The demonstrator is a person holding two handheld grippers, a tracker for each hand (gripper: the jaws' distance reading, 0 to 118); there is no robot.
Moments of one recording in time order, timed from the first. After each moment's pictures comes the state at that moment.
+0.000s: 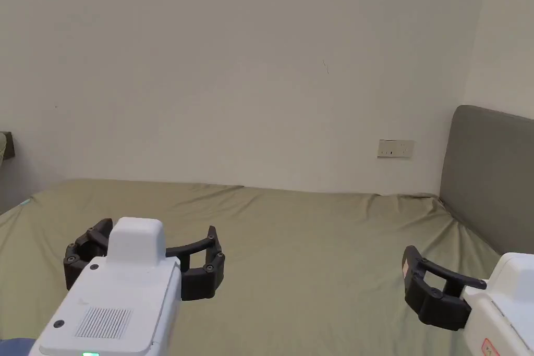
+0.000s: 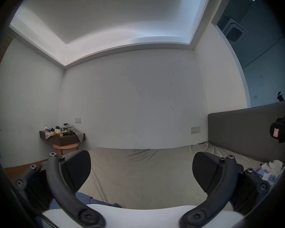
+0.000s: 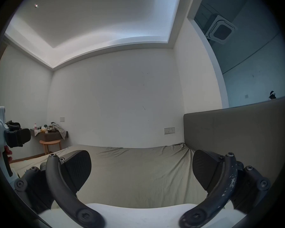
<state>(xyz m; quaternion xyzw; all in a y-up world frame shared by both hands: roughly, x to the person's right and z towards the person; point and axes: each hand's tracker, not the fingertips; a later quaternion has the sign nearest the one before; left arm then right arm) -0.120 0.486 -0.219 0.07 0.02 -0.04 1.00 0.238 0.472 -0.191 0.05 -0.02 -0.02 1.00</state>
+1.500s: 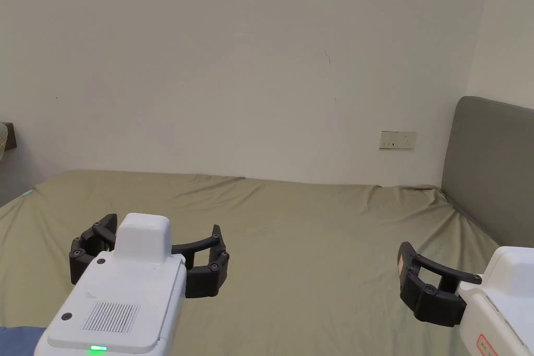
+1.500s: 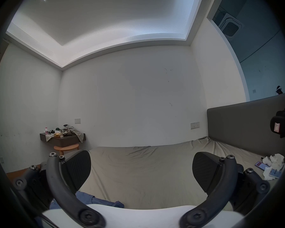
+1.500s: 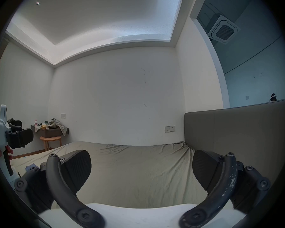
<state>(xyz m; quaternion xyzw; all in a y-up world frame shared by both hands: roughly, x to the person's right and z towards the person) -0.118 0.480 -0.217 0.05 0.02 -0.06 1.00 0.228 0.471 -0.189 0.04 -0.01 -0.01 1.00</state>
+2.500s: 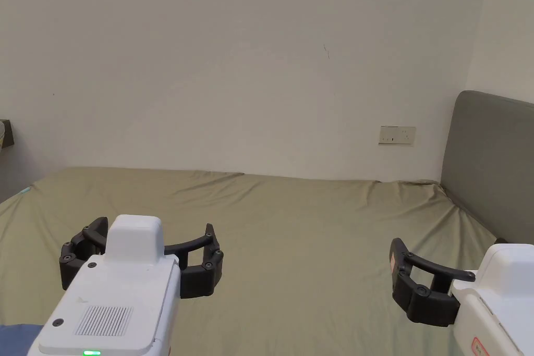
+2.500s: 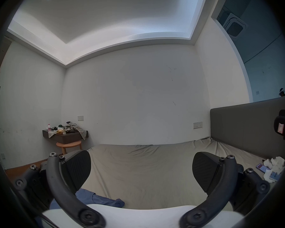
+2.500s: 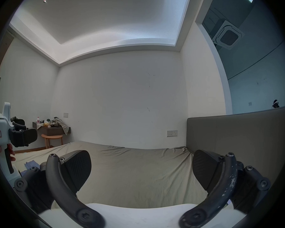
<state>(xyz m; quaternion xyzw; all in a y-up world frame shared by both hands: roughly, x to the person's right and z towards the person) -0.120 0.478 -0.218 0.05 0.04 -0.04 1.00 0.219 0.472 -0.184 0.05 0.00 0.01 1.00</state>
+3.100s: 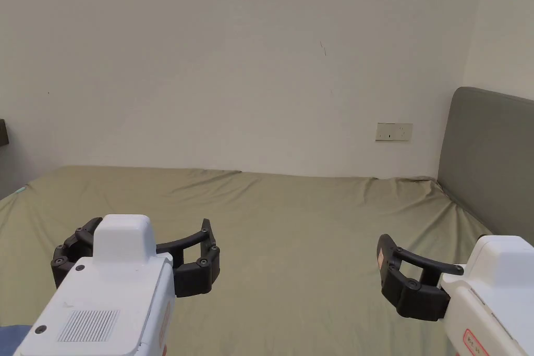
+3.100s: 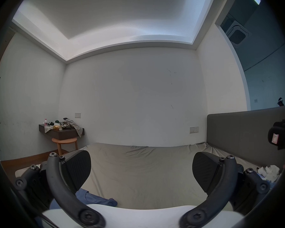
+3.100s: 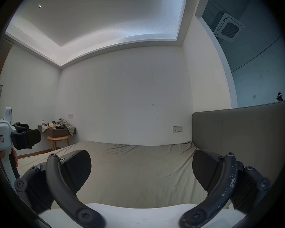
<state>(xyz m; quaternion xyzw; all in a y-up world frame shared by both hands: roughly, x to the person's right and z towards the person) -0.120 0.481 -0.214 0.05 0.02 -0.01 1.00 0.217 0.476 -0.190 0.04 0.03 -0.01 1.00</state>
